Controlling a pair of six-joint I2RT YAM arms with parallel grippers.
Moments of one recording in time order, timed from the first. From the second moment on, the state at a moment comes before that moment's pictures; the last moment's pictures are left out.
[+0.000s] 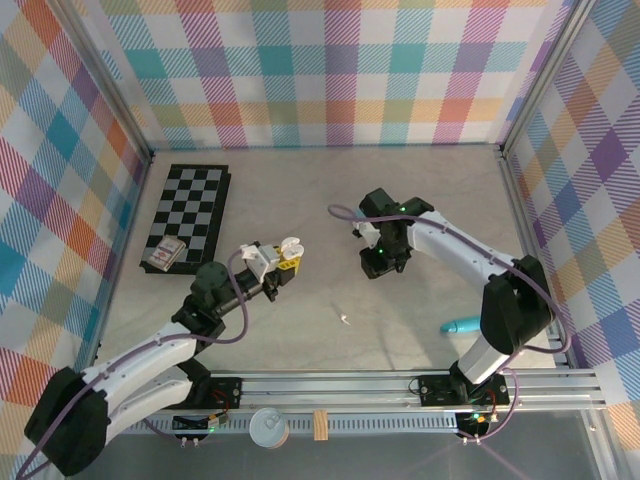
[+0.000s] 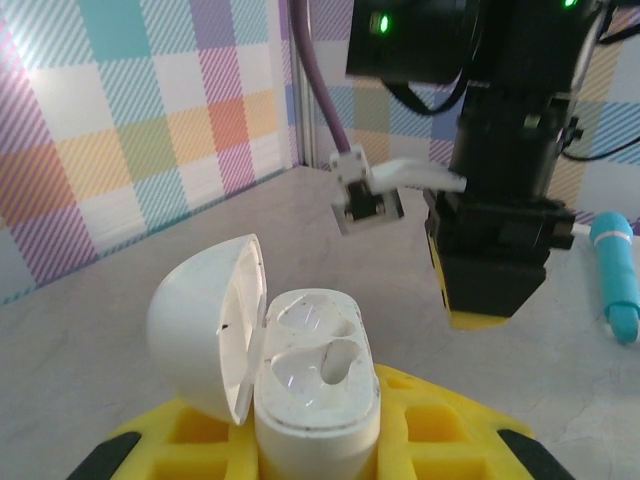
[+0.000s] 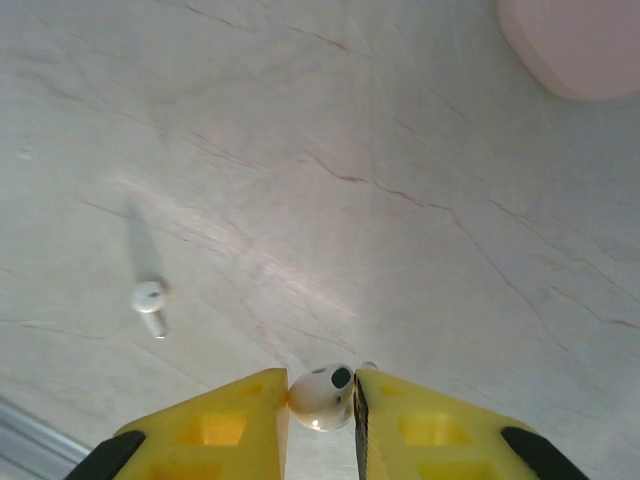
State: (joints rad) left arm -0.60 0.93 0.32 0.57 0.32 0.08; right arm 0.60 1.61 1.29 -1.07 -0.14 0.06
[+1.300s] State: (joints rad) left arm -0.70 1.46 0.38 0.98 0.33 0.18; right arm 0.54 1.45 1.27 -0.93 -0.61 0.18
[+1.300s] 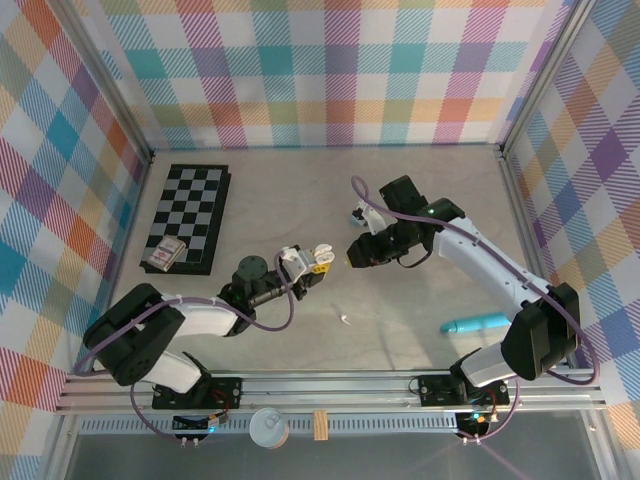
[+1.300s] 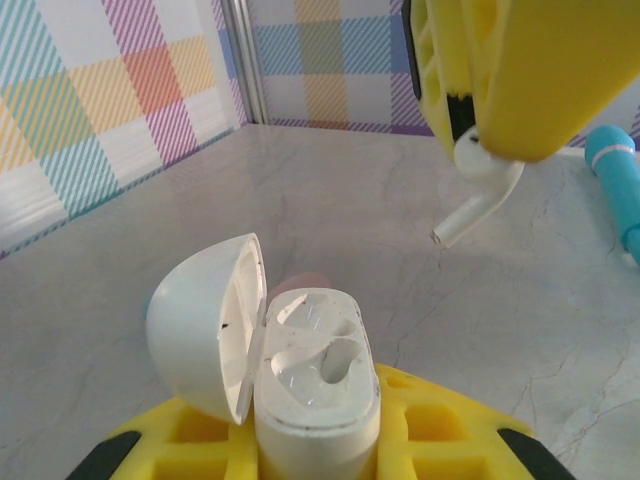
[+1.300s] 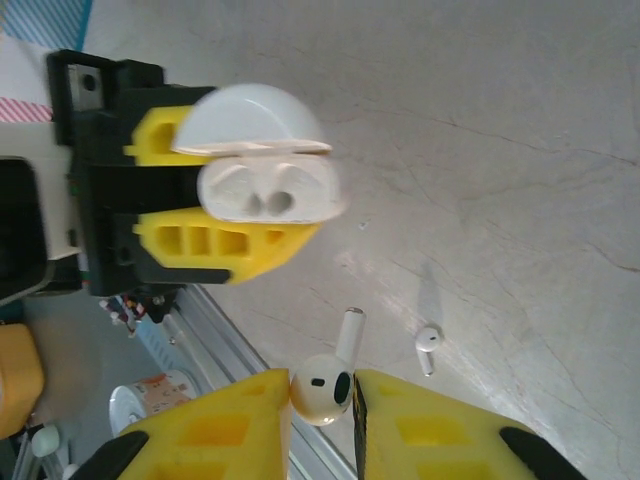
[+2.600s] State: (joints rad) left arm -0.75 1.47 0.43 0.94 0.35 0.36; right arm 0.54 1.47 1.27 -0.89 -0.70 0.21
